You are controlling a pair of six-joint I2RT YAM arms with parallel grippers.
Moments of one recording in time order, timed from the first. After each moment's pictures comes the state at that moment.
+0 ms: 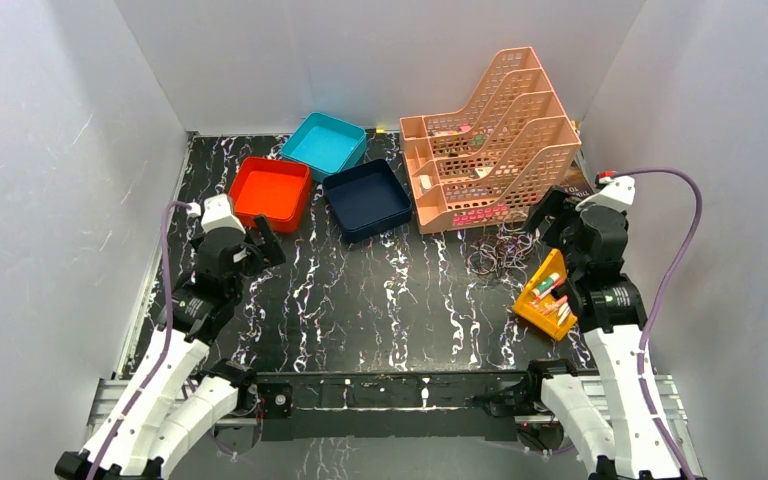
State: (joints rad) left arm -0.37 0.69 0.77 -0.59 -0.43 -0.46; right arm 0.12 0.70 0.86 -0.45 0.23 0.33
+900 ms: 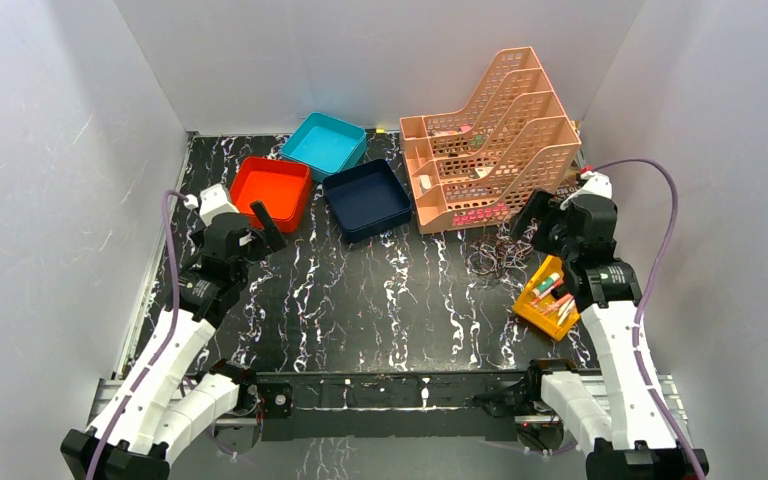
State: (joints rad) left arm -0.34 0.82 0.83 -0.55 -0.46 -0.56; right arm 0.08 0.81 0.92 -0.59 0.03 0.39
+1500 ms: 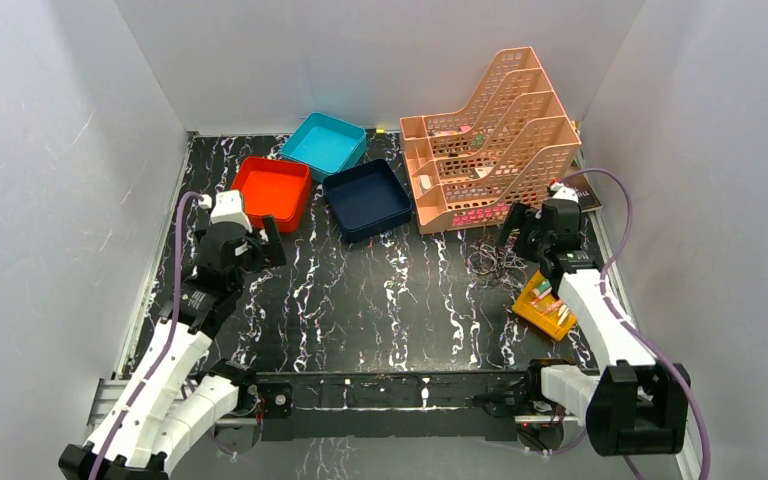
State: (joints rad) left arm -0.34 0.76 0.79 -0.57 -0.36 -0.31; right arm 0.07 1.04 0.71 -0.34 -0.01 0.39
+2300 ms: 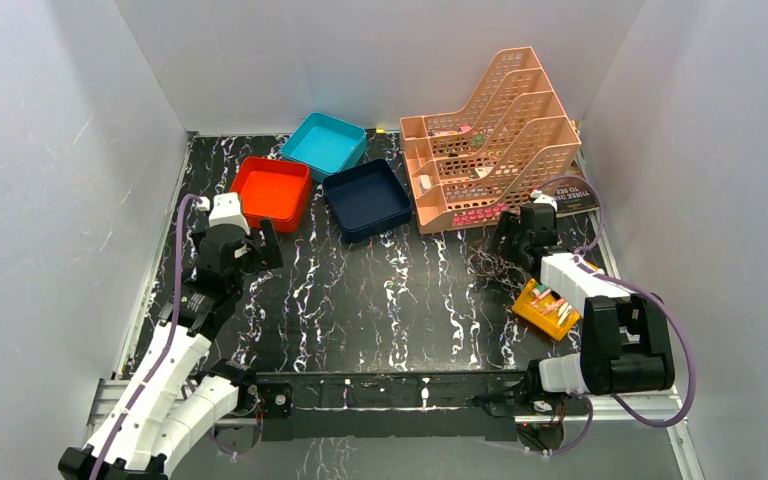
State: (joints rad) left arm -0.34 0.73 0.78 -0.59 -0.40 -0.29; right arm 0.11 1.35 0.65 -0.09 0.07 0.39
